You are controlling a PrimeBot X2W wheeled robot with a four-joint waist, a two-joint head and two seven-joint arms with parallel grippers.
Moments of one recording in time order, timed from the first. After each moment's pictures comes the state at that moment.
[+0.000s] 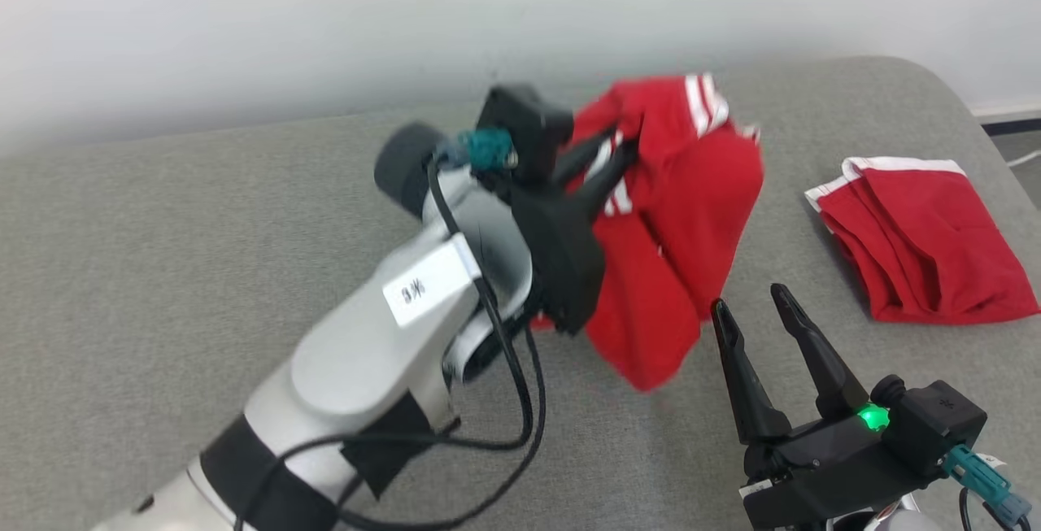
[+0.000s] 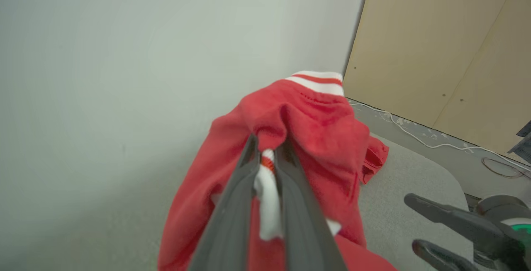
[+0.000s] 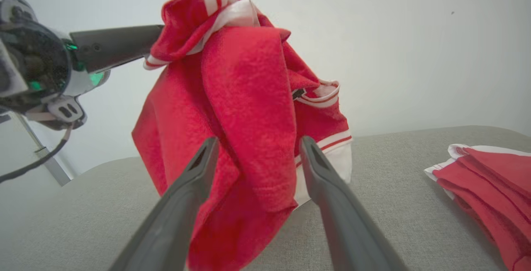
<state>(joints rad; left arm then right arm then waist) -0.97 0.05 -0.90 0.43 -0.59 -0.03 0.12 -0.01 -0.05 0.11 -0.10 0.32 0.13 -0.17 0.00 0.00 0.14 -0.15</state>
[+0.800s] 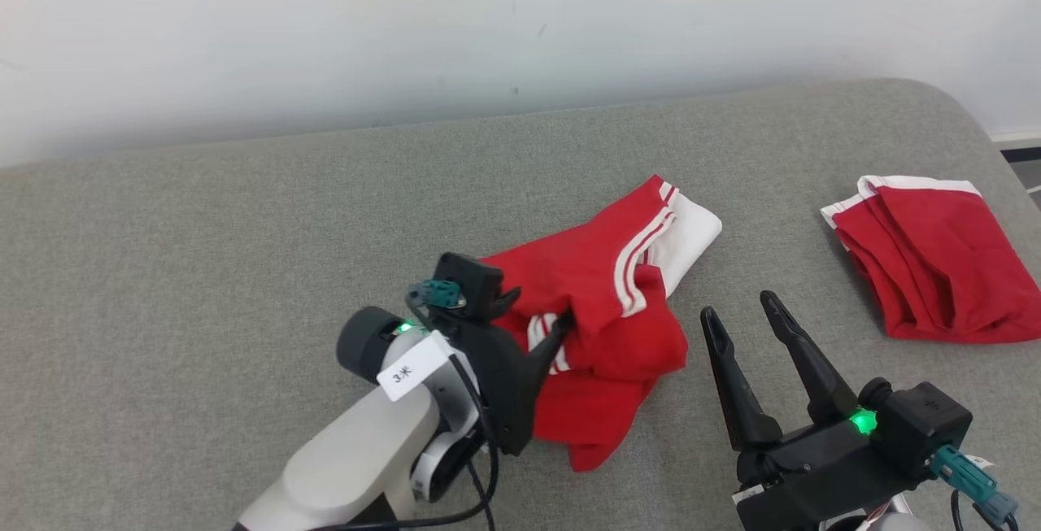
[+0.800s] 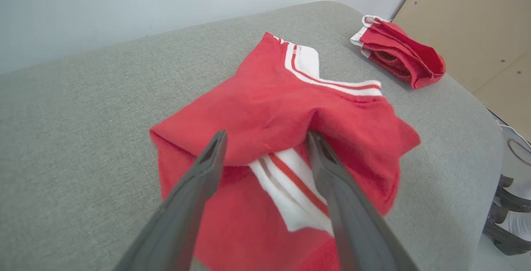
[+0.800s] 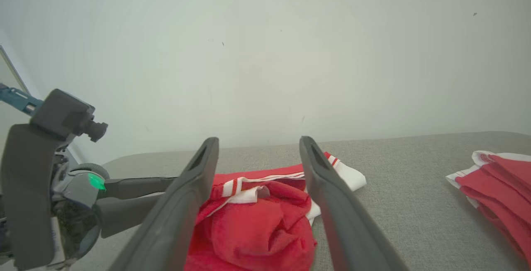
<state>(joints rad) -0.73 0.07 -0.97 0.60 -0.68 0.02 0.11 -0.01 -0.05 0.13 -0.08 0.32 0.13 -0.16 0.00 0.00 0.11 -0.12</state>
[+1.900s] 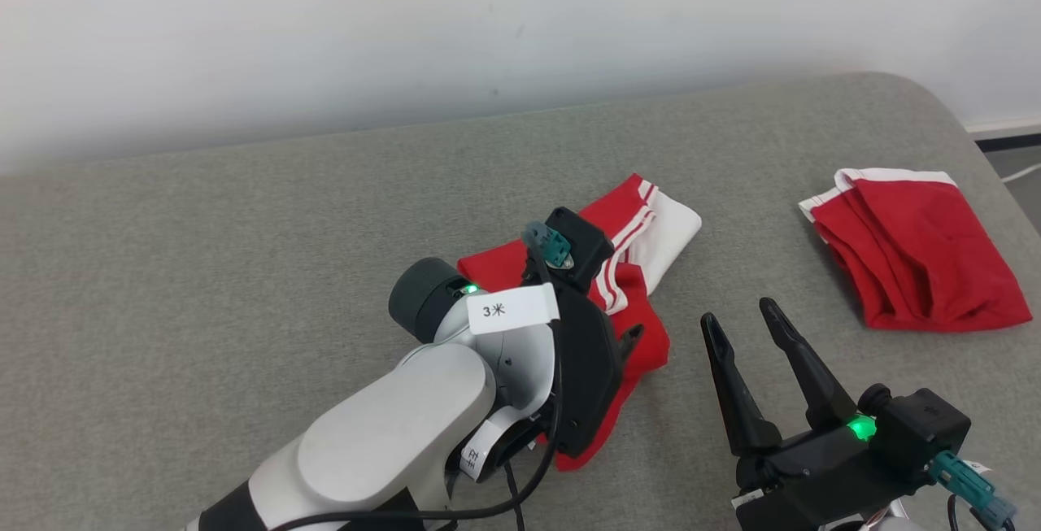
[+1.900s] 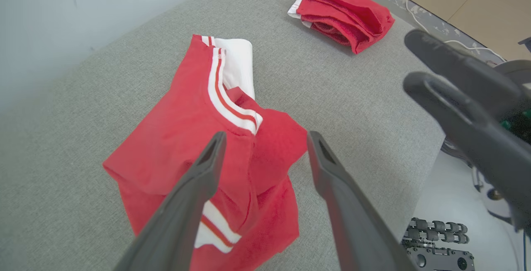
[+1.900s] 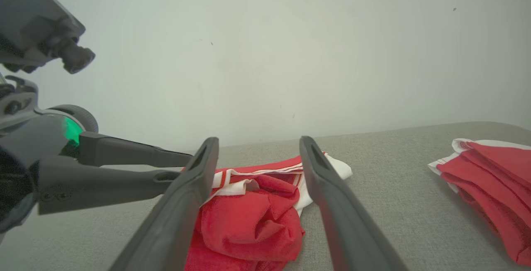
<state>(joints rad) -0.84 0.14 -1.07 0.23 -0.69 0.16 0.57 0.00 -0.05 0.13 -0.07 0.33 0.13 -0.17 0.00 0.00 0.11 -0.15</state>
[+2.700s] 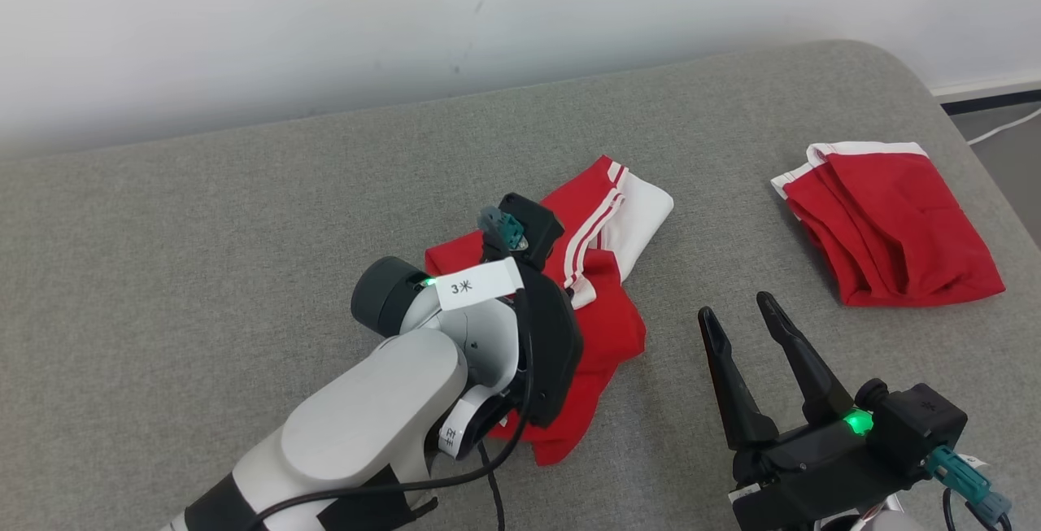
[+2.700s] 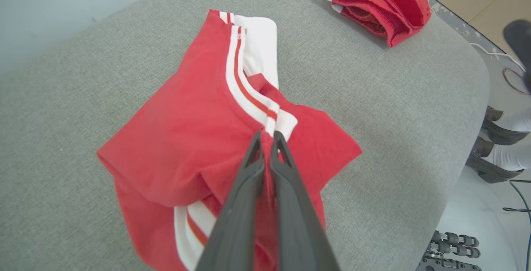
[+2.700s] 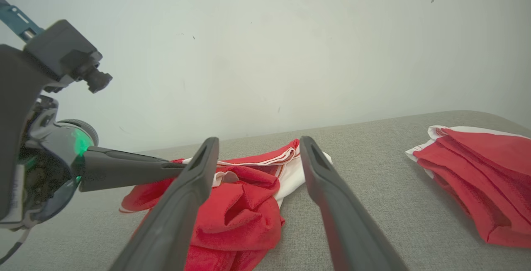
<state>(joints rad) -0.85 0.14 -1.05 0.34 -0.70 0.19 0.53 -0.02 -0.05 0.14 -0.04 0.34 0.13 -0.19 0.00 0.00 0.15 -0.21</state>
